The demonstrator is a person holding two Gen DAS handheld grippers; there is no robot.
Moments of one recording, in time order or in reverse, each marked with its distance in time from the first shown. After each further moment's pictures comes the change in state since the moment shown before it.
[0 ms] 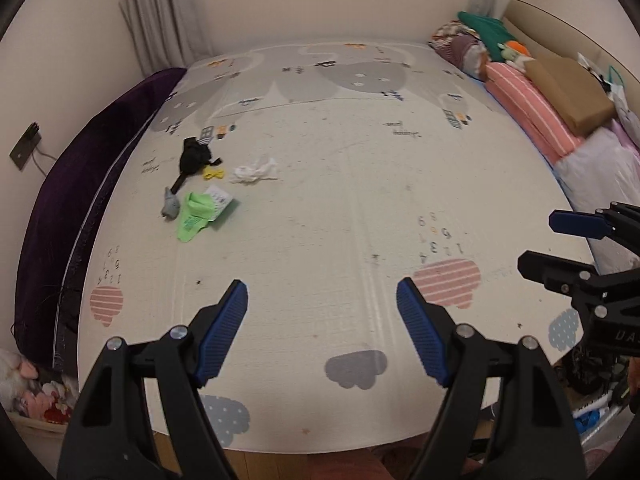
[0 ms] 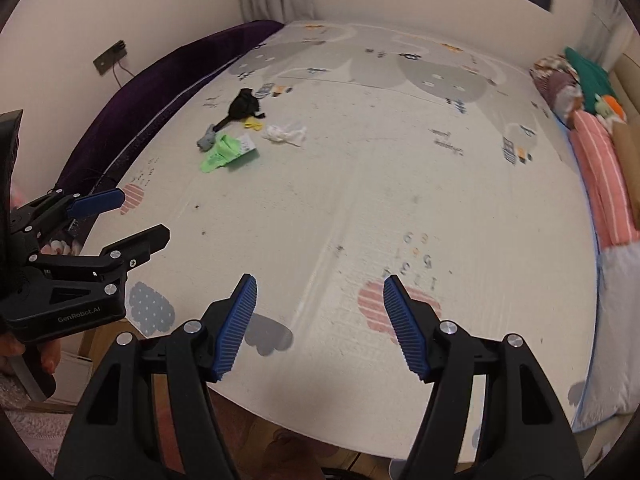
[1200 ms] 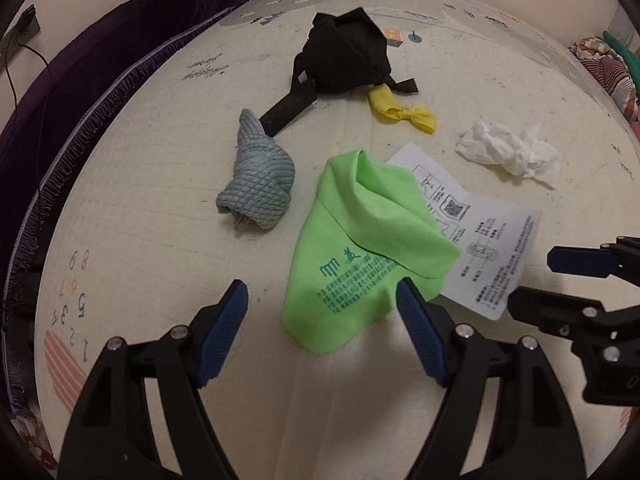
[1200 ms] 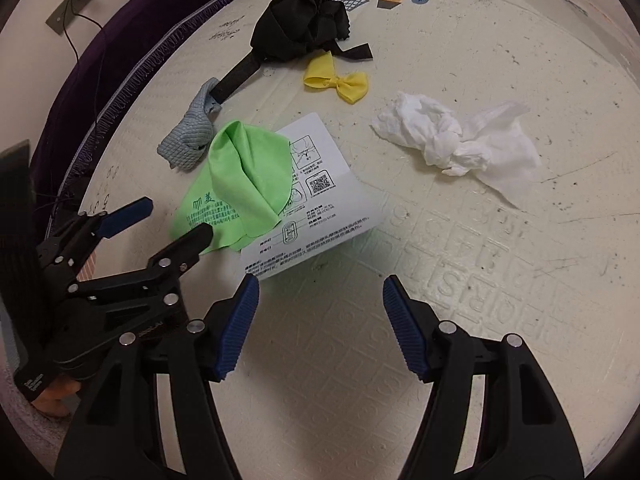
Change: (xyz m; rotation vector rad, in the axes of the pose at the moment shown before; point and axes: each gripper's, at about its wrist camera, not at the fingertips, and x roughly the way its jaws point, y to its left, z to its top) left arm 0.363 0.284 0.034 -0.218 0.139 0.140; right arm 0.443 0.144 0.189 -0.035 0.246 0.227
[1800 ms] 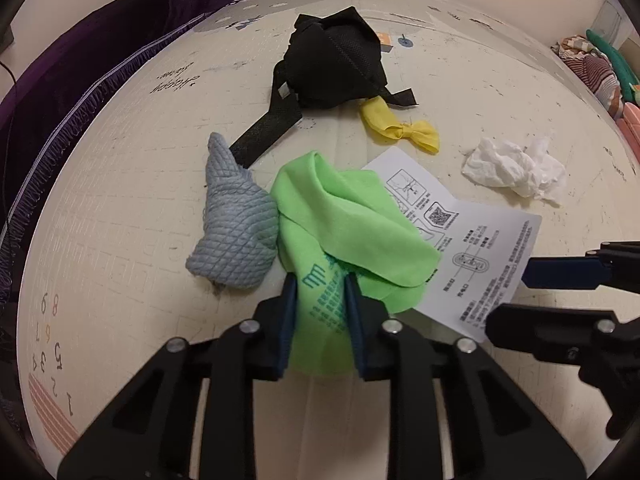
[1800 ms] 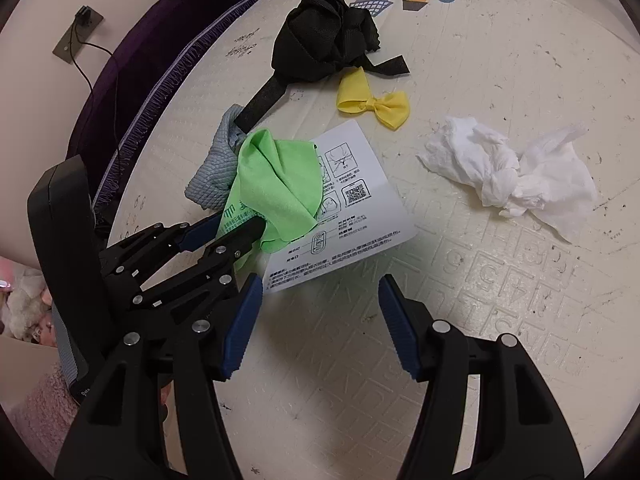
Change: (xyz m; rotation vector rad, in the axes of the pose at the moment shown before) left arm 0.023 0.005 0.026 0.051 -0.035 -0.081; right arm 0.013 0.005 0.031 0.064 -0.001 0.142
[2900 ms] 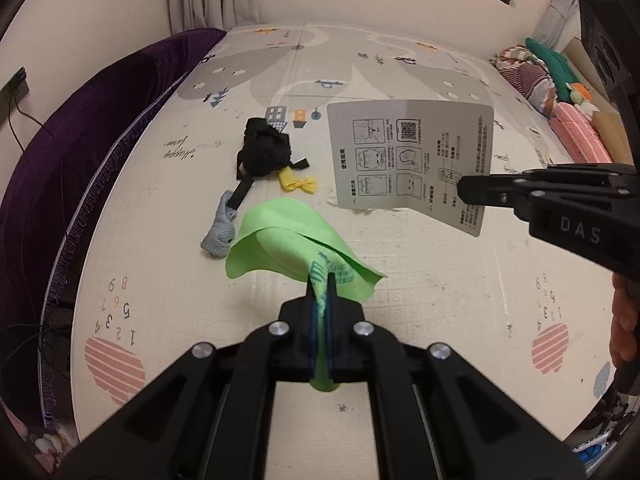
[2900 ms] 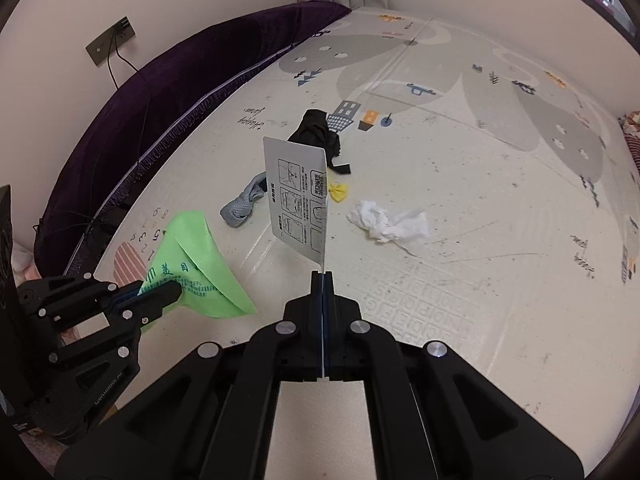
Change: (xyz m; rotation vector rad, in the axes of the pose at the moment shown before) left arm -0.231 -0.063 -0.010 0.076 -0.068 -0.110; right arm -0.218 0.066 -0.053 -0.132 -0.198 -0.276
